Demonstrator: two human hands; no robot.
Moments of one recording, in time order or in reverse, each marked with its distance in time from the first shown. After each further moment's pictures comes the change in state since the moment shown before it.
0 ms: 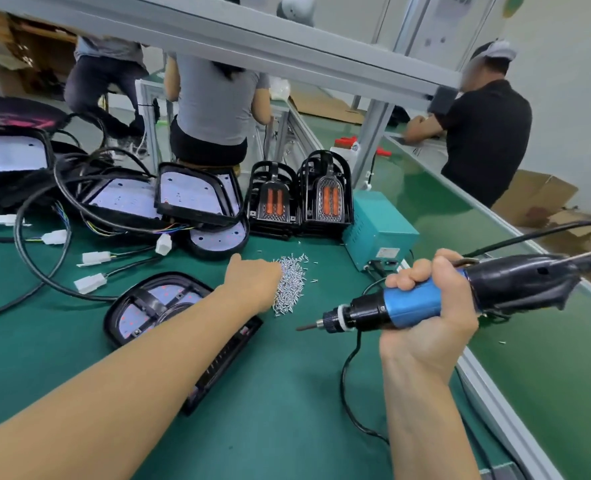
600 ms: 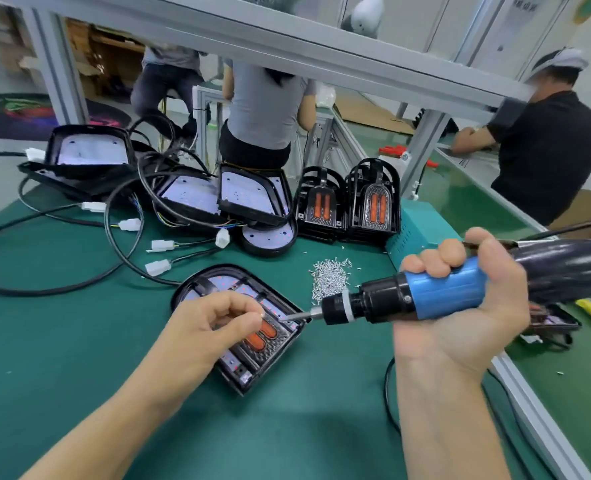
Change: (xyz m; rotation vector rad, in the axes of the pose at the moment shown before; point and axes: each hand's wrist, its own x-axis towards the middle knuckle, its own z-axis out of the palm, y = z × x) left_hand -0.162 -0.056 0.000 -1.533 0.302 -0.108; right_hand -0.029 0.003 0.045 0.177 -0.180 0.159
